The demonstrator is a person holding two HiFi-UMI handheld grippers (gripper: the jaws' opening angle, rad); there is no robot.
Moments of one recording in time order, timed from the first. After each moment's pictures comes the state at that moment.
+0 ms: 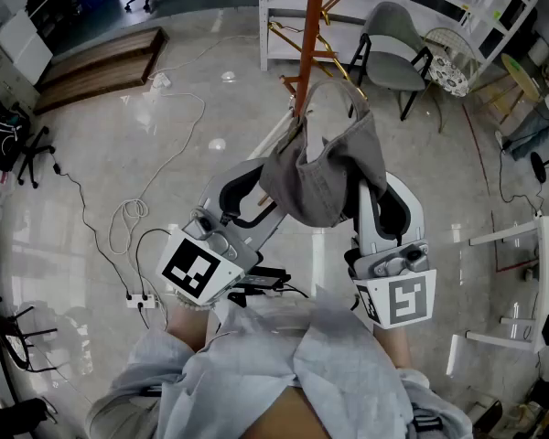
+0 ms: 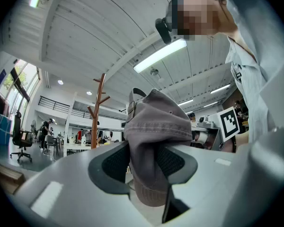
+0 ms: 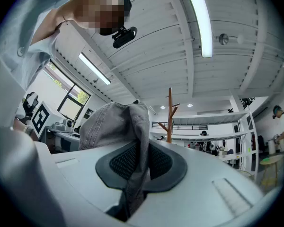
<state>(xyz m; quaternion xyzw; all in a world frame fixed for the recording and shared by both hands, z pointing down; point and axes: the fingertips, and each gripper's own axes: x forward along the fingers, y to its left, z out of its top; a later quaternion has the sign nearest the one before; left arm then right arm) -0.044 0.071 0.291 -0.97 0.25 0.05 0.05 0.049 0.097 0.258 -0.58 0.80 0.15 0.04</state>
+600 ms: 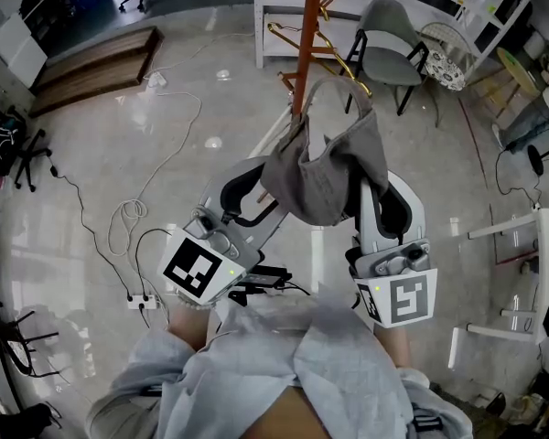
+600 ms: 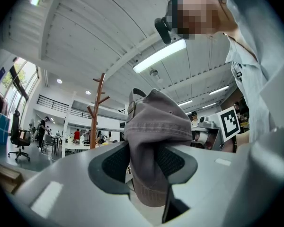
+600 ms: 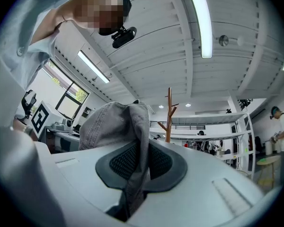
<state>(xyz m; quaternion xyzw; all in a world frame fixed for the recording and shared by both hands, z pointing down) -0.049 0.073 0.292 -0.97 0.24 0.05 0.04 0.043 0.100 0.258 -0.60 0.79 0.15 0.04</state>
